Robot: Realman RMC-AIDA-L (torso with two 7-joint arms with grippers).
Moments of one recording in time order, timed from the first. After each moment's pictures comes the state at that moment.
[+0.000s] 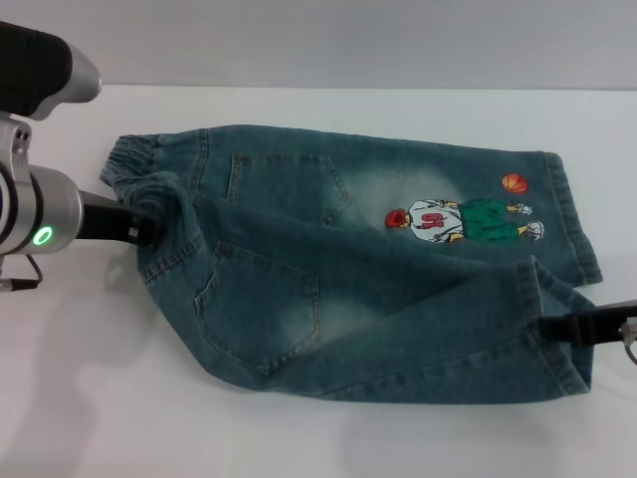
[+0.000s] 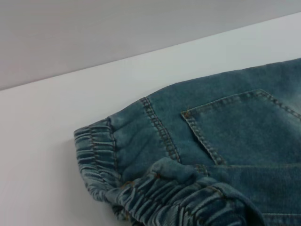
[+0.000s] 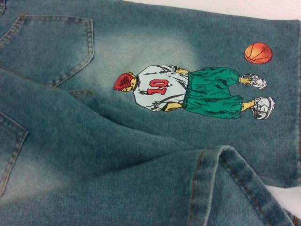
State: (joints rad) left arm -0.26 -2.06 -1.52 -1.68 2.78 -1.19 0.13; right arm 0.04 2.08 -1.60 -1.77 0.53 1.31 -0.12
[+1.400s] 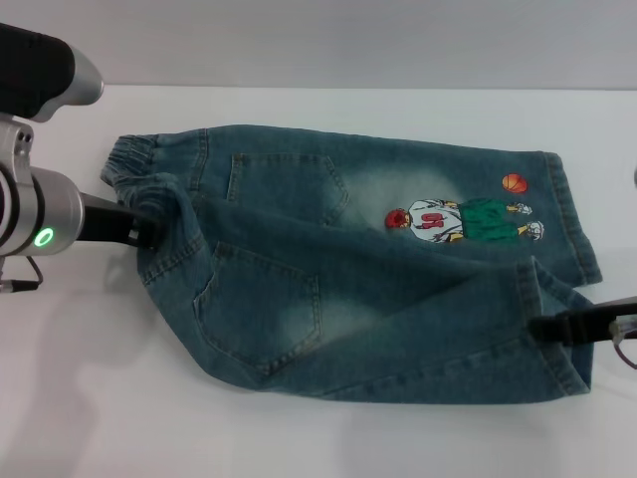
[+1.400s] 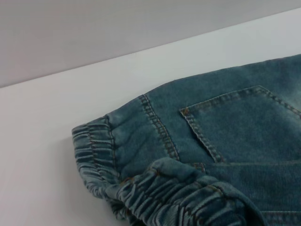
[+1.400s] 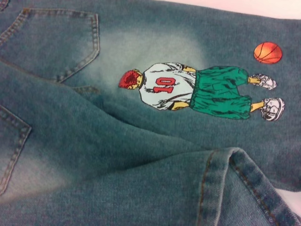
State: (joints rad) left arm -0.26 -2.06 -1.51 -1.67 2.78 -1.19 0.13; right arm 0.07 2.08 -1.62 -1.74 0.52 1.32 -0.11
